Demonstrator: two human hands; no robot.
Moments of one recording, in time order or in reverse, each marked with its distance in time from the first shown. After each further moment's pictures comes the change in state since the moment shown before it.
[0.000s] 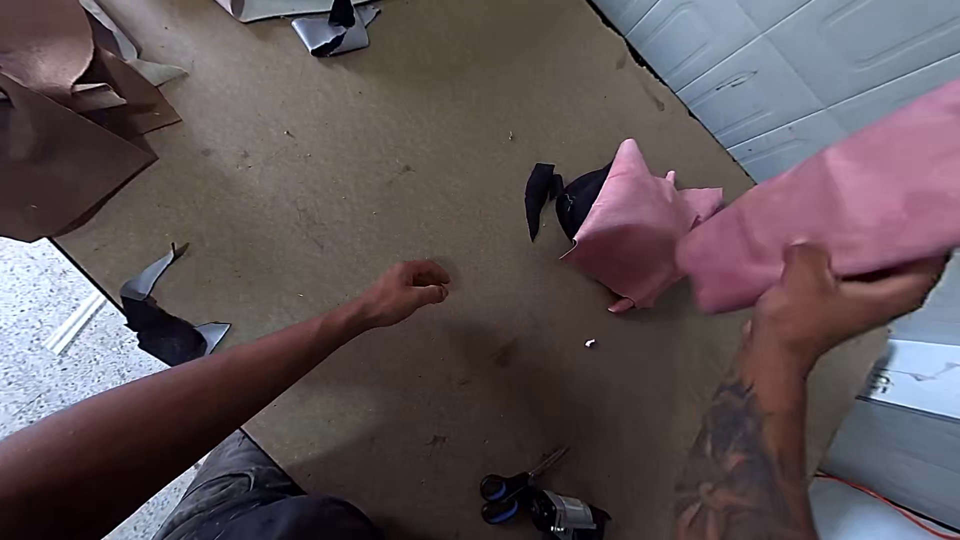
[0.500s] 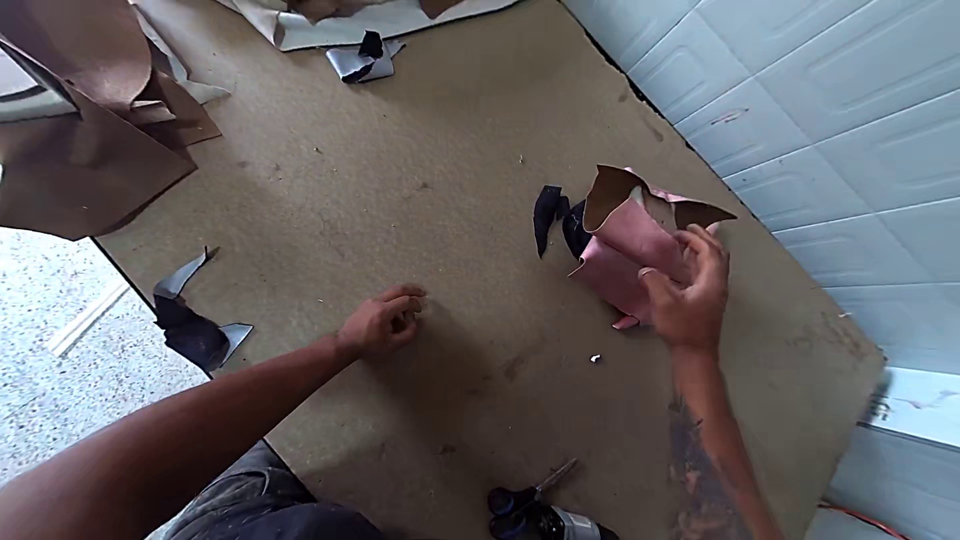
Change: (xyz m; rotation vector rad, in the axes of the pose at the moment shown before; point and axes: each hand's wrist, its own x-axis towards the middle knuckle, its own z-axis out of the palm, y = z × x) left_hand -0.039 -0.098 -0.012 0.487 0.290 0.535; right_hand -0.049 -0.016 0.041 -0.203 -0.625 -0.083
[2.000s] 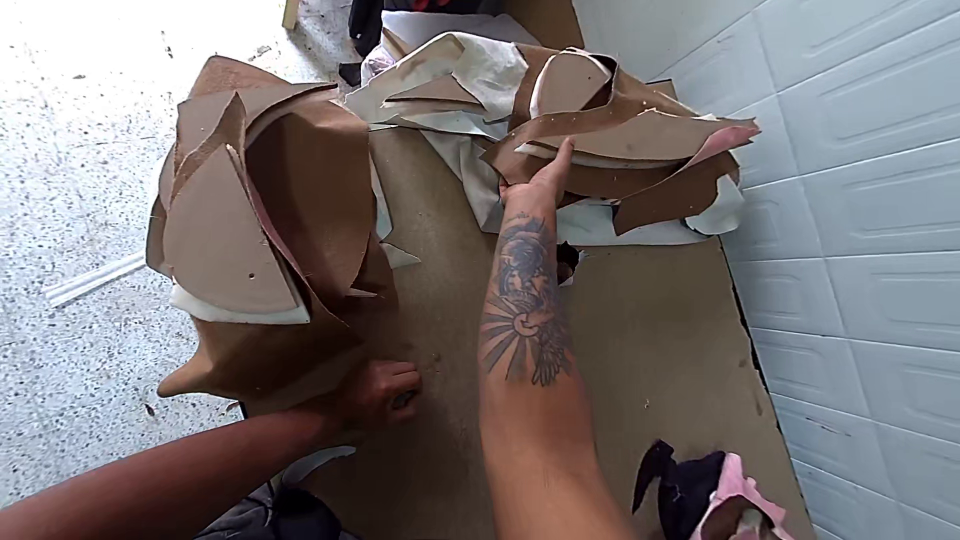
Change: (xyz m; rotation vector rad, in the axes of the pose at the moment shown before) left_hand -0.007 -0.201 -0.321 0.099 0.179 -0.045; right_hand 0.383 -0.611 0.517 1.195 0.005 0.912
